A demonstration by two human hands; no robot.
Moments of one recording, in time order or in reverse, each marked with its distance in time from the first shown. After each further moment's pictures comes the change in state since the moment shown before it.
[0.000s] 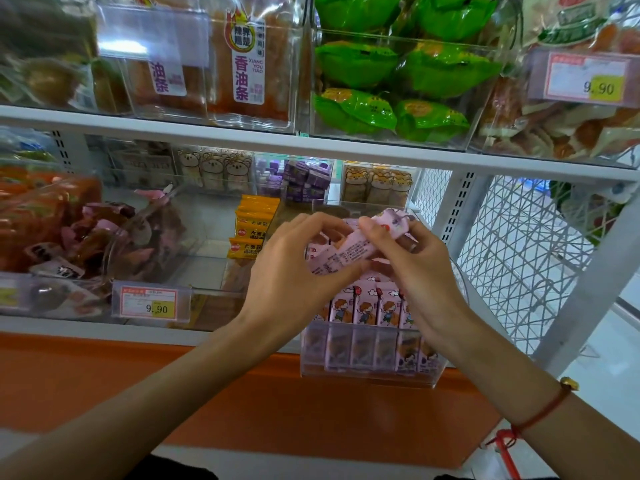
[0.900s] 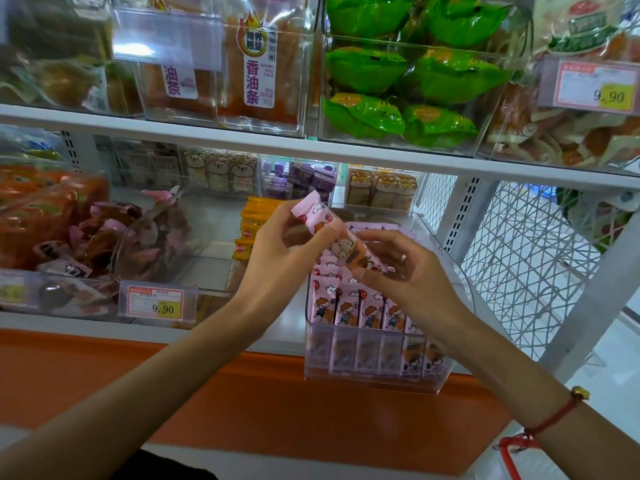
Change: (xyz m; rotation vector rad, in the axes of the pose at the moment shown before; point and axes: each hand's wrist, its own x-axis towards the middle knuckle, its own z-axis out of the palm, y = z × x) left_hand 0.012 -0.010 -0.011 -0.555 0.027 -0.301; right_hand 0.006 0.013 -0.011 -0.213 -0.242 -0.124
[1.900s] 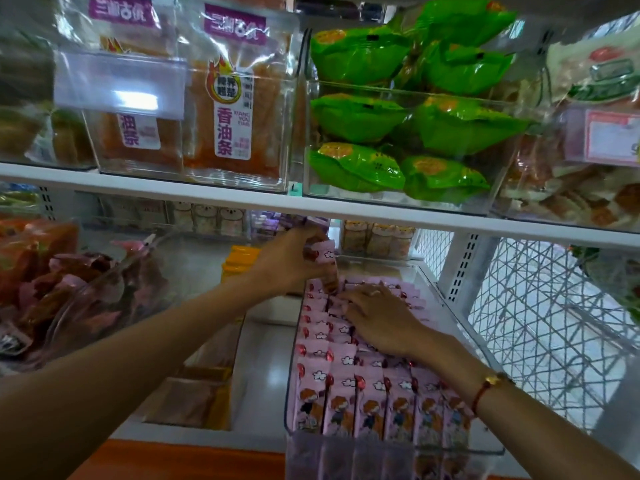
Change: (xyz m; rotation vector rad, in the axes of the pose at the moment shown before) left_hand 0.156 -0.066 -0.005 0.707 -0.234 0.163; right_hand 0.116 0.090 -0.015 -1.045 -0.319 0.099
